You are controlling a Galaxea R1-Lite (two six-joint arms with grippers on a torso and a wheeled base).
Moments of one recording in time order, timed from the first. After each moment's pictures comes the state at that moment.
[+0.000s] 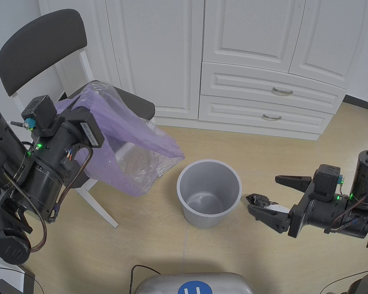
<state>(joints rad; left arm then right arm) -0.64 1.51 -0.54 -1.31 0.47 0.10 0.66 1.39 -0.42 -0.76 0.07 0.01</state>
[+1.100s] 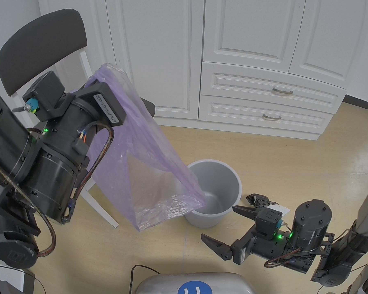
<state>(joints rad) -0.81 1.54 -0.68 -1.31 0.60 0.01 0.84 1.89 -0.27 -1.41 -0.09 0.02</state>
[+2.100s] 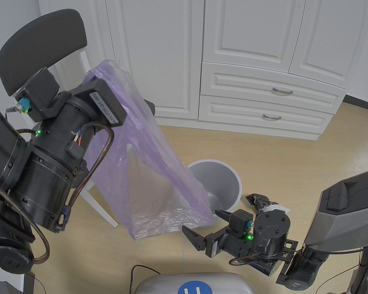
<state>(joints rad) -0.86 1.51 -0.67 -1.31 0.61 0.01 0.87 2.18 -0.42 -1.55 -0.20 0.22</state>
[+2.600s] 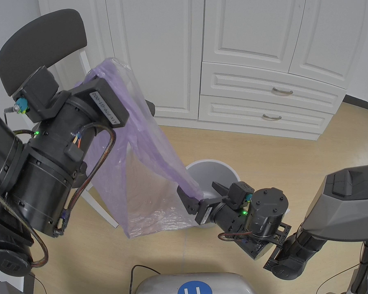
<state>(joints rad) -0.88 1.50 -0.67 -1.31 0.61 0.01 0.84 2.17 -0.61 -1.55 -0.30 0.36</state>
